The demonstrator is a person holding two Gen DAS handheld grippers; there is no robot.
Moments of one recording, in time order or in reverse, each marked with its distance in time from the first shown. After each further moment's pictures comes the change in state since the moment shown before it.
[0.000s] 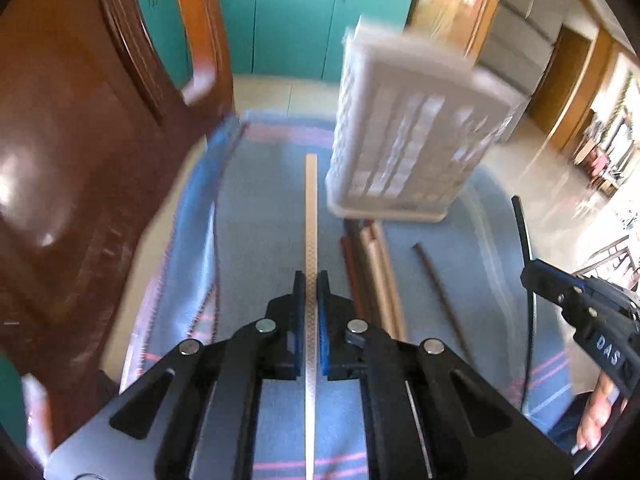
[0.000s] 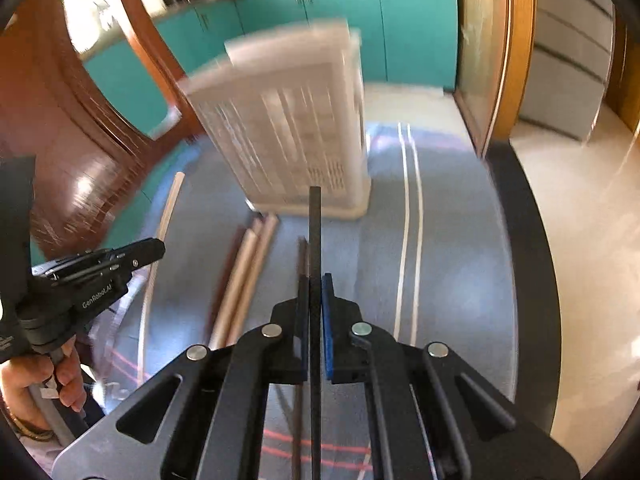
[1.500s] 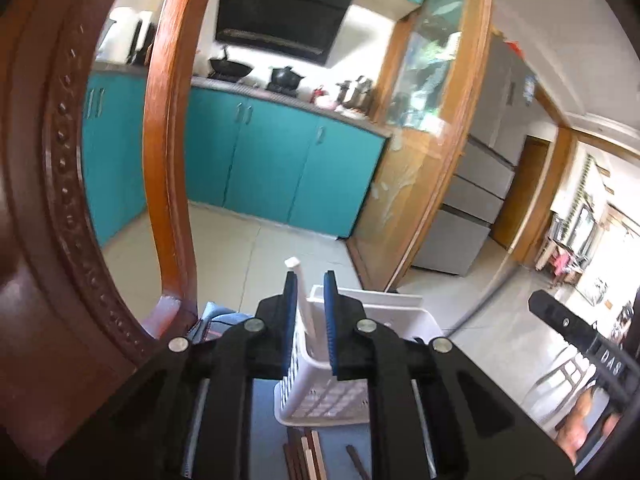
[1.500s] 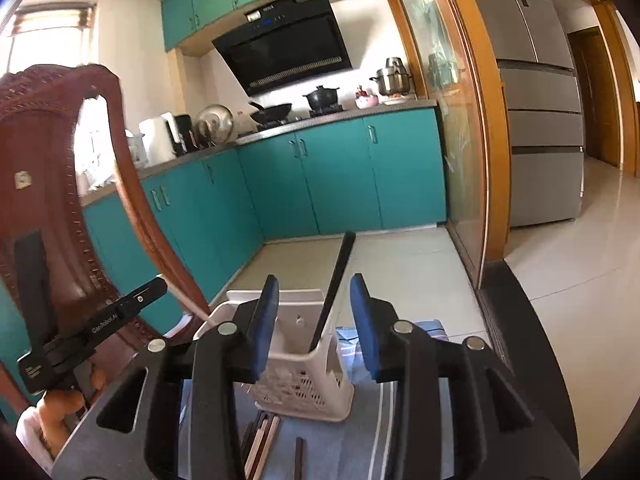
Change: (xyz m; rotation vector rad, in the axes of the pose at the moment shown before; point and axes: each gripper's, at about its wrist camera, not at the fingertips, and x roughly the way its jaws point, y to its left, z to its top) left arm -0.037 0.001 0.122 -0.071 -0.492 -0.155; right arm -0.070 -0.046 0.074 0.048 -0.520 0.048
